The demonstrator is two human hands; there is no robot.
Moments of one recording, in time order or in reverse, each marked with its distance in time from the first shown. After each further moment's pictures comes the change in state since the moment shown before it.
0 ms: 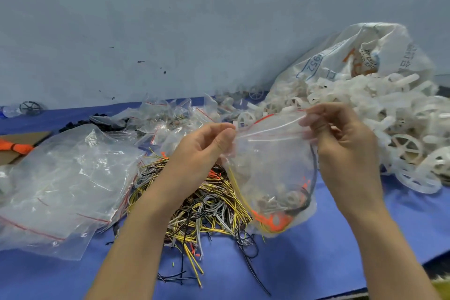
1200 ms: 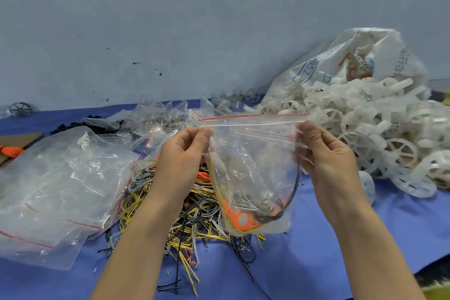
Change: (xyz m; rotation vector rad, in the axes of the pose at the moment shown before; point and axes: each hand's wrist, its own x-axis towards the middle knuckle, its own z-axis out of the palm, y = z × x) left_hand 0.002 -0.006 0.004 -0.119 0.349 -0.017; right_hand 0.000 0.022 0.015 0.534 -0.004 0.519
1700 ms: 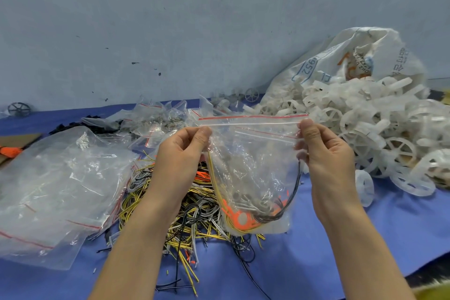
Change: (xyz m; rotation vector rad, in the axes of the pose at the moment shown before) left_hand 0.002 -0.001 -0.003 0.042 0.003 0.003; right_hand -0.002 0.003 0.007 -0.075 0.094 -0.158
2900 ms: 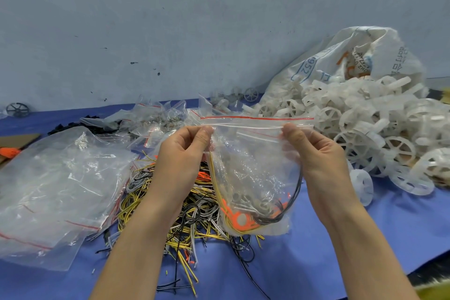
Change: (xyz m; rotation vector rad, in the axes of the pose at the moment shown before) left_hand -0.006 0.009 0.006 -0.022 -0.029 0.002; right_hand -0.005 -0.003 -0.001 -0.022 -0.176 0.092
